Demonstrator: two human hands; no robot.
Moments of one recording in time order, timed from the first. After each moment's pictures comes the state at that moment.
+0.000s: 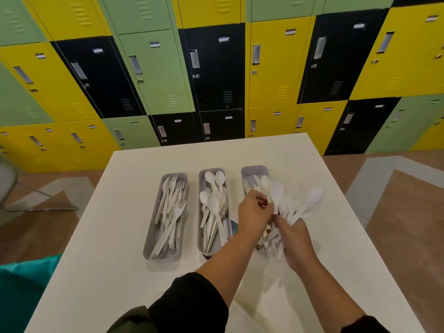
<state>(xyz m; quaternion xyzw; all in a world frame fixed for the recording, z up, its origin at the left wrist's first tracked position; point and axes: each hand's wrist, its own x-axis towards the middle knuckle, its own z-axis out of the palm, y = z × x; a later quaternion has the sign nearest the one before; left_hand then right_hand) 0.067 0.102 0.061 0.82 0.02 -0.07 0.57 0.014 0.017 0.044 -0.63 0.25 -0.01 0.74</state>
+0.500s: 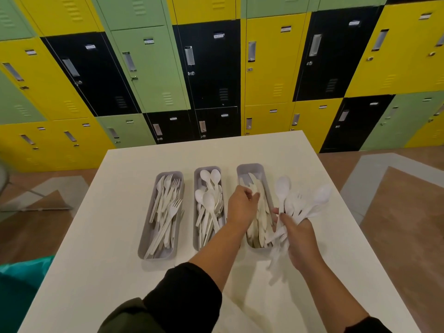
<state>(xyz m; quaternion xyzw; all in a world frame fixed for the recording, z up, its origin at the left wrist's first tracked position) 0.087 0.110 0.059 0.85 0.04 -0.08 0.51 0.008 0.004 0.050 -0.60 0.27 -0.05 0.76</state>
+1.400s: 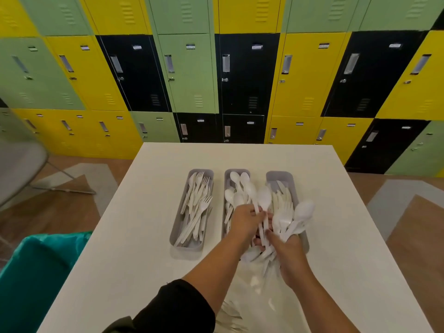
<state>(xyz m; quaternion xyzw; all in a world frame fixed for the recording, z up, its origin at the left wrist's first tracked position) 0.050 0.180 0.072 0.72 0.10 -0.16 0.67 -0.008 0.081 0.053 -0.62 0.21 0.03 0.75</state>
